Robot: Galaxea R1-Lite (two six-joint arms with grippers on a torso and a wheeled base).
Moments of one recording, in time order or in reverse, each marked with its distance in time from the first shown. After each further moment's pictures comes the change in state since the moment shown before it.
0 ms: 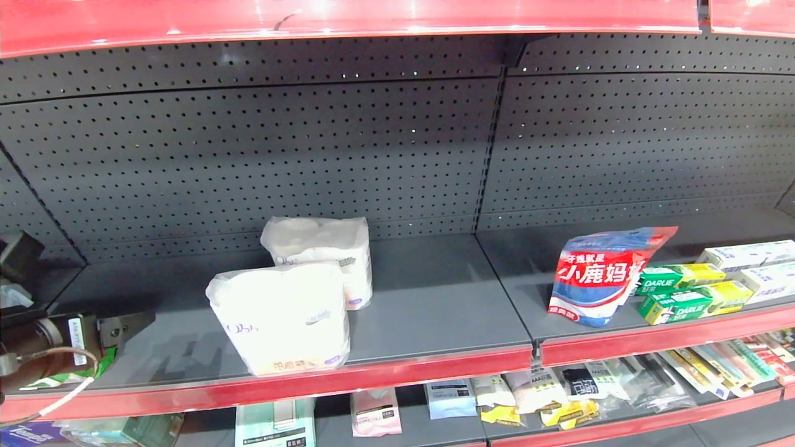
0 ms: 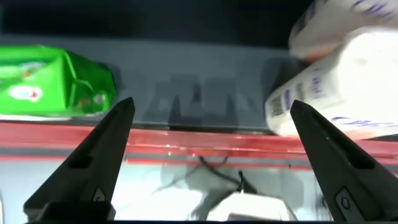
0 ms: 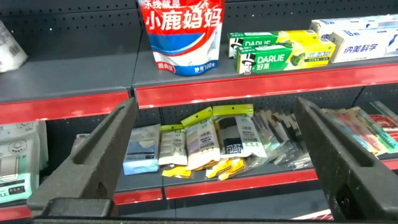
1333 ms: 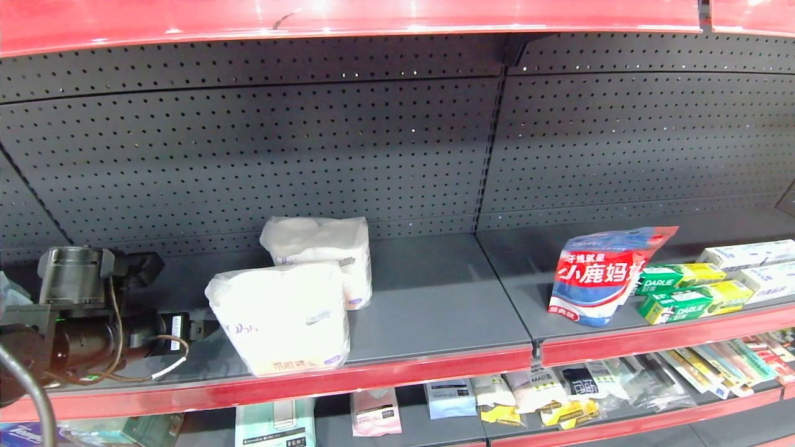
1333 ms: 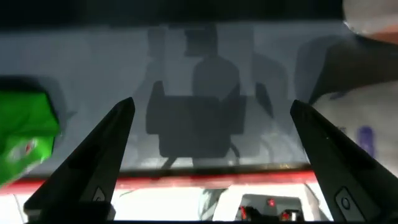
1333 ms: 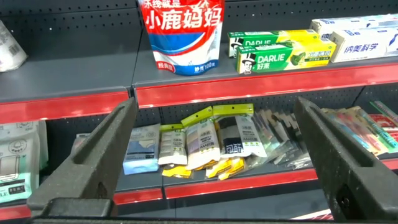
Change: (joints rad) left arm -0.026 0.500 0.029 -0.367 -0.023 0.087; right arm 0.000 0.000 0.000 0.000 0.000 0.000
